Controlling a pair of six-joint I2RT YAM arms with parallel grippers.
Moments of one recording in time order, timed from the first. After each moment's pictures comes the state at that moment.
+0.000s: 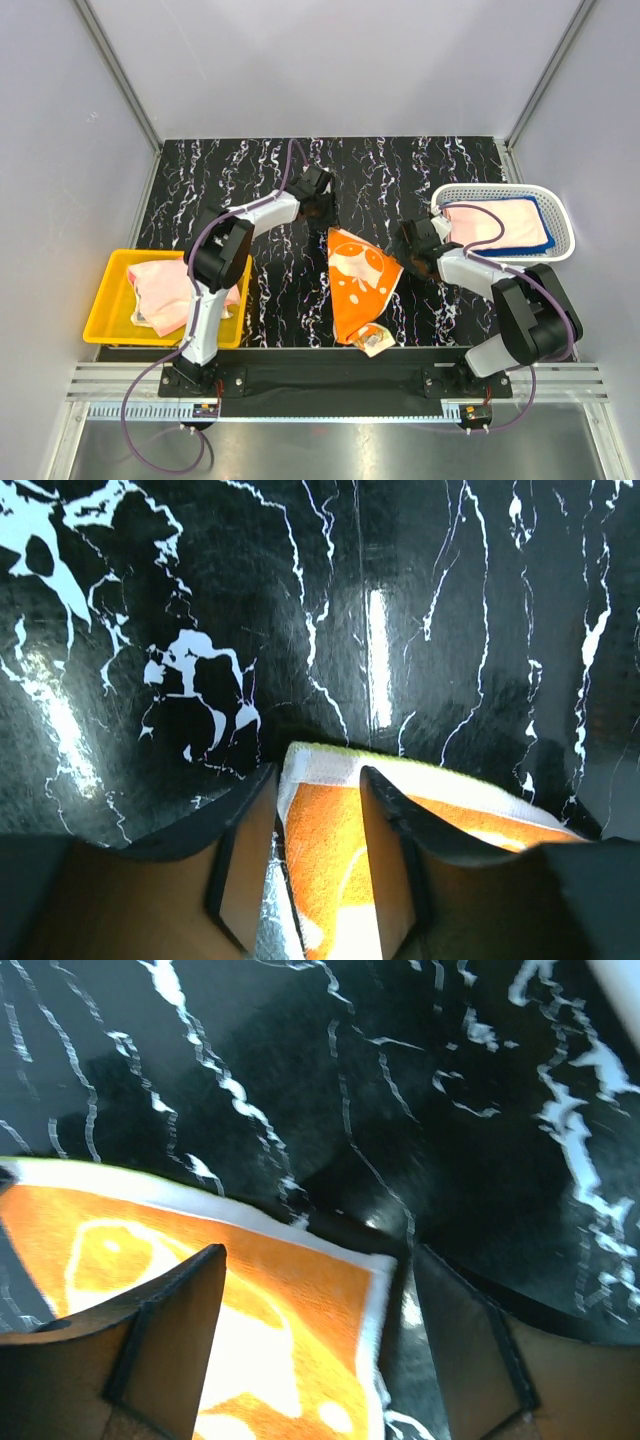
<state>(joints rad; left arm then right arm) -0.56 2.17 1.60 -0.39 0.10 -0.59 0.41 1.49 0.70 -0.13 0.23 0.93</state>
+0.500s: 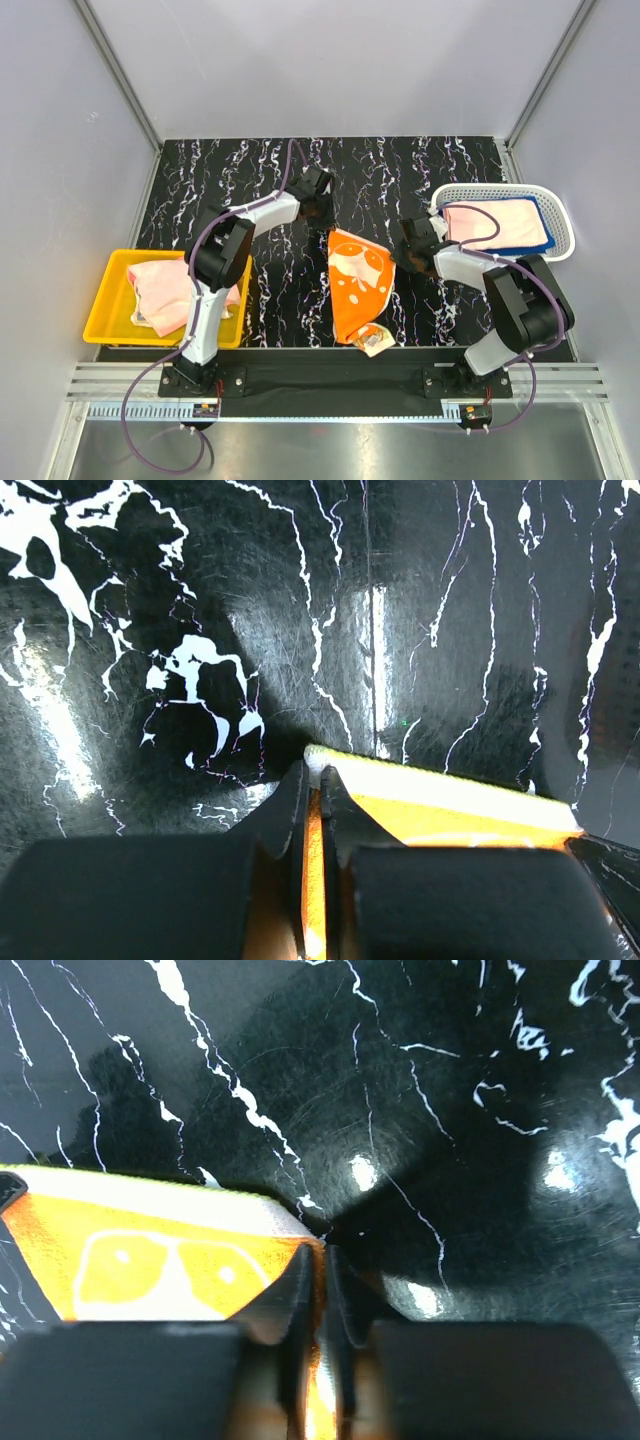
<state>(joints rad) -0.55 2.18 1.60 -0.38 0.10 -0.60 0.39 1.56 0.71 -0.06 0.17 0.95</state>
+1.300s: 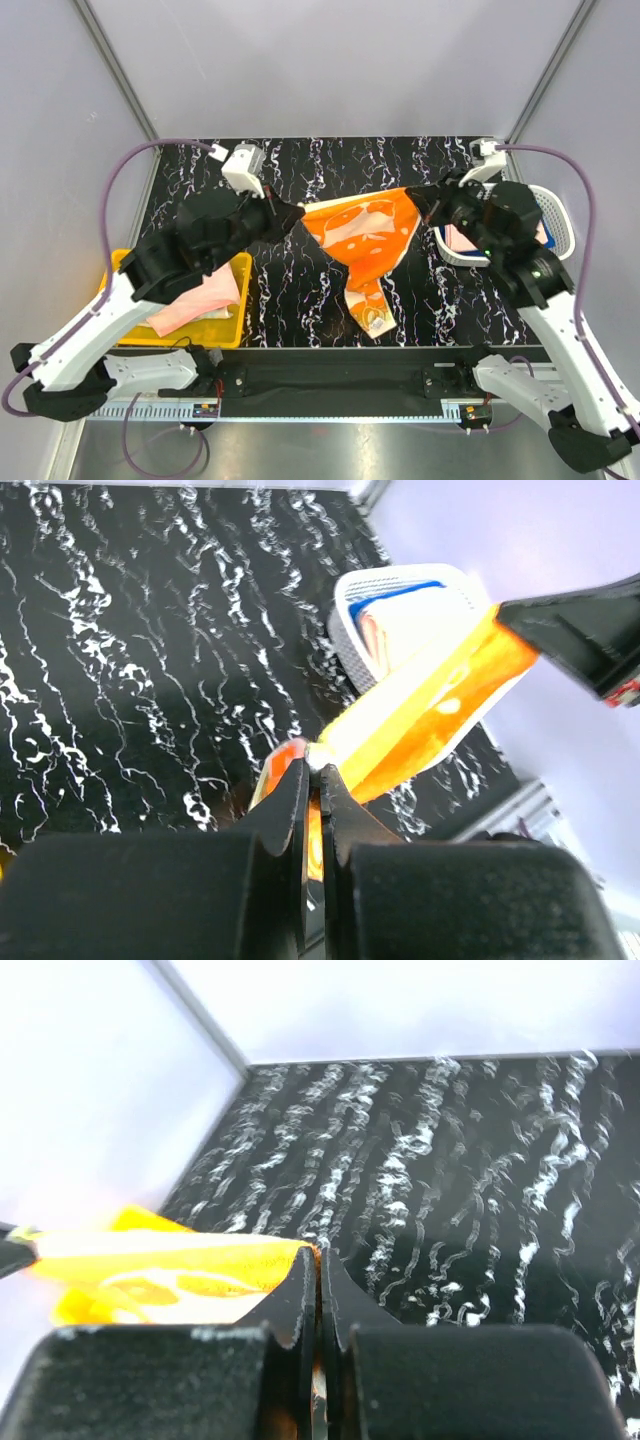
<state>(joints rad) -0.92 1.07 1.45 -0.66 -0.27 -0.56 0.45 0.91 1.20 -0.41 -0.04 0.44</state>
